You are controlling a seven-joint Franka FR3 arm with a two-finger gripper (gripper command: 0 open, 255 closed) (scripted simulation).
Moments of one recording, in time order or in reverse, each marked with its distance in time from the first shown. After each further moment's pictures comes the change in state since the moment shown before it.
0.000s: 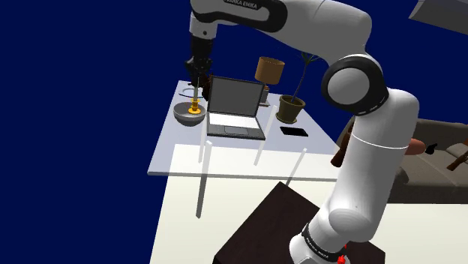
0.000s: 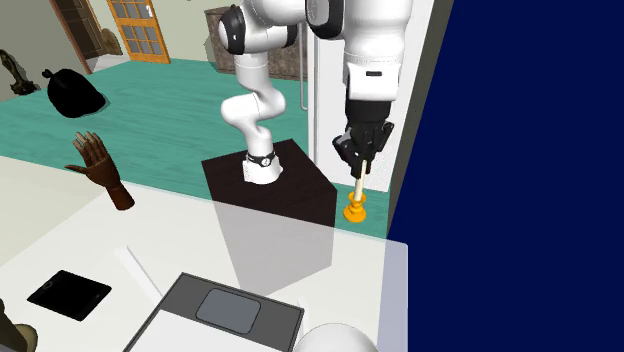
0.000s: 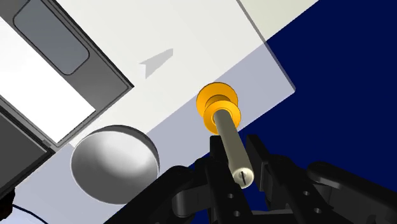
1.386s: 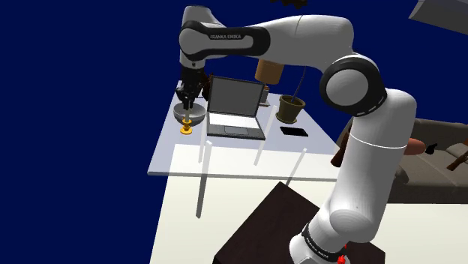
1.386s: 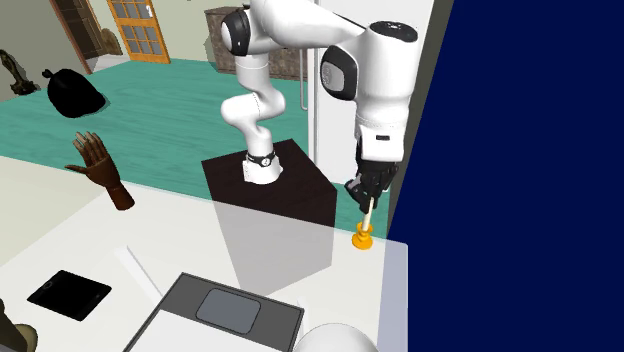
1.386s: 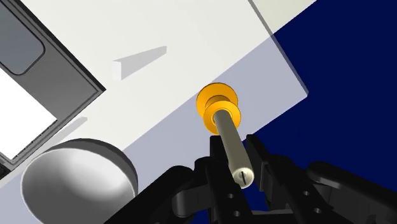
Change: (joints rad) arm 0.026 0.016 0.013 -0.231 -0.006 0.247 0.041
